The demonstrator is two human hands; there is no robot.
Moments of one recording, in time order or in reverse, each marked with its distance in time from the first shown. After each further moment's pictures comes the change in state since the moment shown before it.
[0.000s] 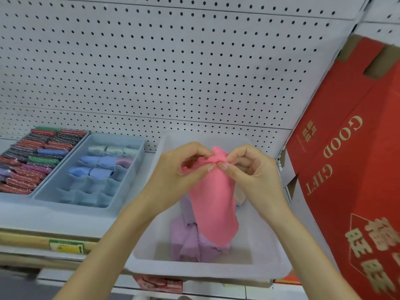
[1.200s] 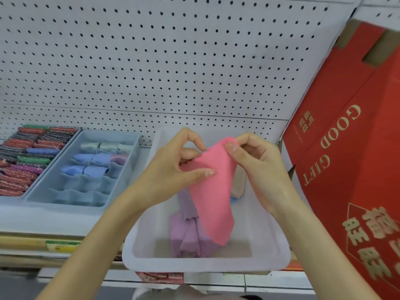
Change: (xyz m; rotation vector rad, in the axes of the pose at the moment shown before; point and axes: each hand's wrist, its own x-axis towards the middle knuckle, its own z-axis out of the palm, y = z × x) left_hand 0.004 0.002 -0.011 -0.083 -0.134 -0.224; right_hand 0.005 -0.015 -0.002 0.028 0.039 0.075
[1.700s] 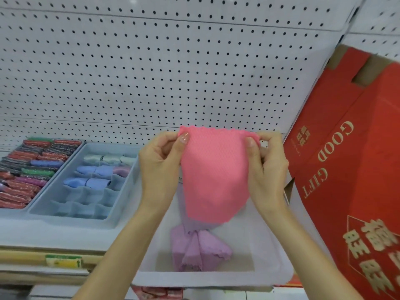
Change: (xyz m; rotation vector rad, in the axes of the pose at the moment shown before) left_hand 0.012 0.009 0.007 -0.310 0.657 0.101; right_hand 0.009 0.006 0.008 -0.479 0.388 -0.396
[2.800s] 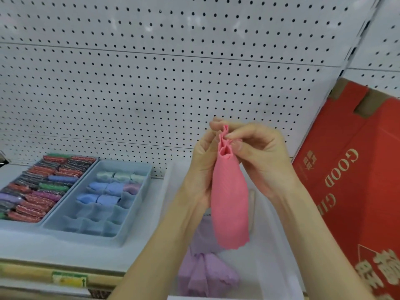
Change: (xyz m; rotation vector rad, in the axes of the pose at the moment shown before) left_hand 0.012 0.042 0.052 -0.727 -0.357 -0.336; right_hand 0.057 -0.047 0.009 0.812 -0.589 -0.043
